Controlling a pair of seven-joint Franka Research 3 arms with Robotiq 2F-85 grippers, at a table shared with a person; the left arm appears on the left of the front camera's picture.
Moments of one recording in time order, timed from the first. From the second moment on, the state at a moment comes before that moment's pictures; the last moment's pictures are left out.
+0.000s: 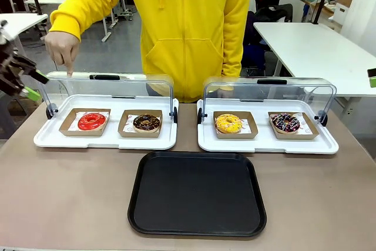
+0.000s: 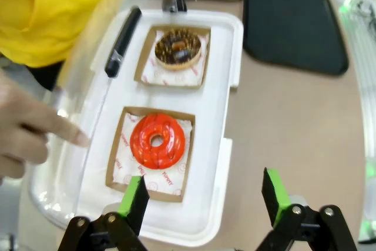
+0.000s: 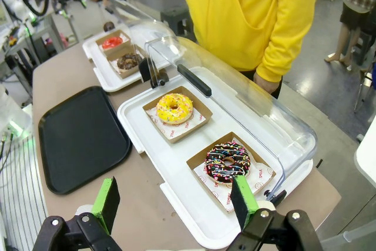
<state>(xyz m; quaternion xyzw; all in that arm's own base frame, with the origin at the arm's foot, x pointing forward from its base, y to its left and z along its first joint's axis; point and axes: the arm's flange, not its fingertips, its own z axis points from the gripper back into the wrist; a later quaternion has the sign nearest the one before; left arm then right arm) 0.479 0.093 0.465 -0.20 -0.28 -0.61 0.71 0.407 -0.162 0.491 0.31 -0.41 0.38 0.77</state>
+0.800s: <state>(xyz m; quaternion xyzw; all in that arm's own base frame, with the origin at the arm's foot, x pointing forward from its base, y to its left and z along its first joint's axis) 0.501 0.057 0.386 -0.08 -0.20 -0.66 0.72 0.407 -0.162 0.491 0.31 -0.41 0.38 0.77</state>
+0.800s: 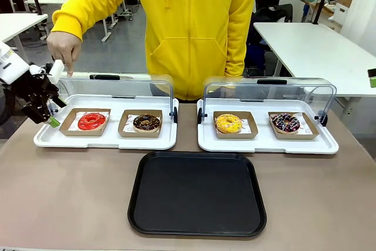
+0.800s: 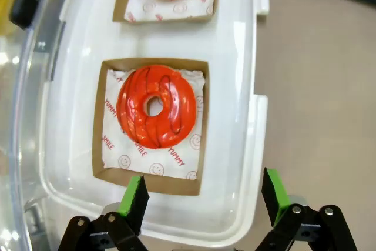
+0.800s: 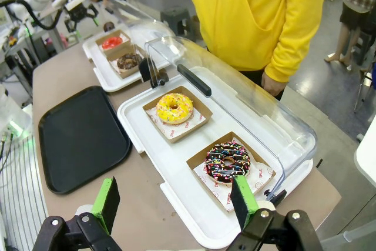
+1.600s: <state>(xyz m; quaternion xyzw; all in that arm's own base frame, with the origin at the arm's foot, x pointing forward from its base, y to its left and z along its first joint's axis) 0.517 0.053 0.339 -0.04 -0.16 -0.68 0.72 0.407 -0.162 0.491 0.31 -0.41 0.38 0.77</state>
